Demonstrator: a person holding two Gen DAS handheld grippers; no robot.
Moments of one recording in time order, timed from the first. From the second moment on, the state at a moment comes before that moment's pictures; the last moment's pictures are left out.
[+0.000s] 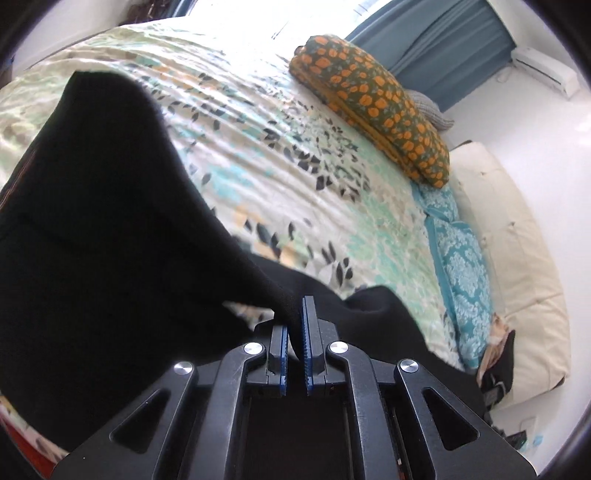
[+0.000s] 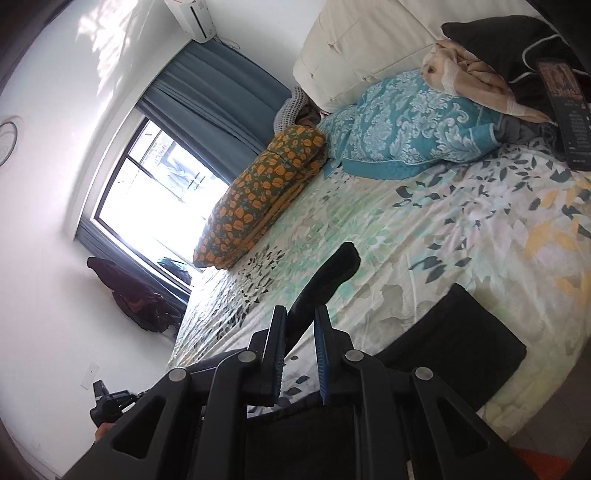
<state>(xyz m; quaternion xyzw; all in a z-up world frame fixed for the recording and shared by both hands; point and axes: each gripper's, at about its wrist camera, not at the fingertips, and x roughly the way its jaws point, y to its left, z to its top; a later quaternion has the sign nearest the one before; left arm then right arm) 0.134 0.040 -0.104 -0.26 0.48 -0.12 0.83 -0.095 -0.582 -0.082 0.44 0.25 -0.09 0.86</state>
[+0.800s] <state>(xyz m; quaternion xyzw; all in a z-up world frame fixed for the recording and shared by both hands) 0.041 -0.001 -0.169 -0.17 0.56 -0.15 0.80 -0.101 -0.598 -0.141 0.31 0.40 -0.28 0.82</state>
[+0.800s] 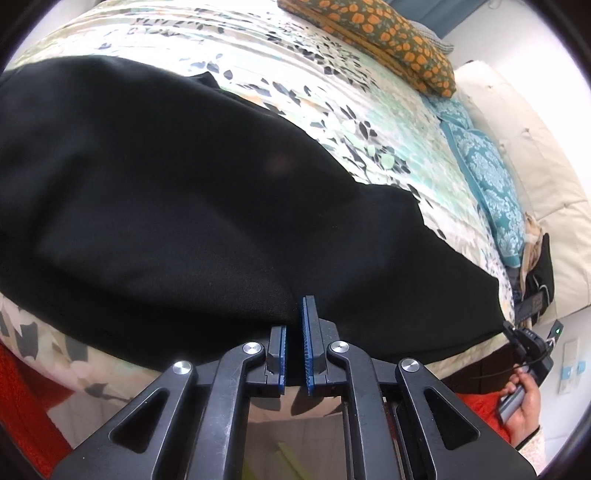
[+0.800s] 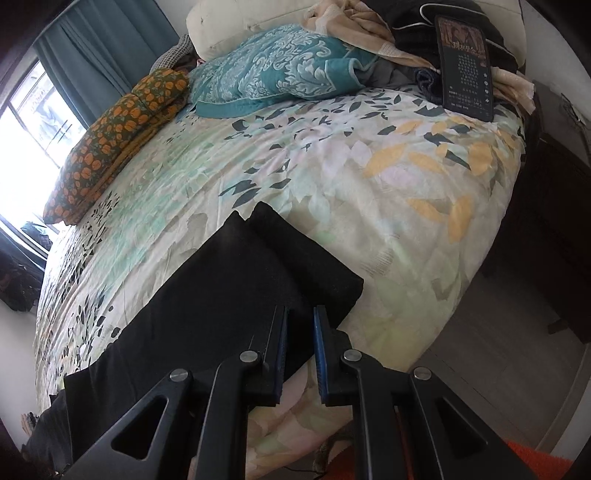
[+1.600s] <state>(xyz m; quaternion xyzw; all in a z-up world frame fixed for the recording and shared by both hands) 0.018 -0.010 -0.180 -0.14 0.58 -0.17 0.78 -0.107 -0.608 -0.146 0.30 0.40 -0.34 0.79</state>
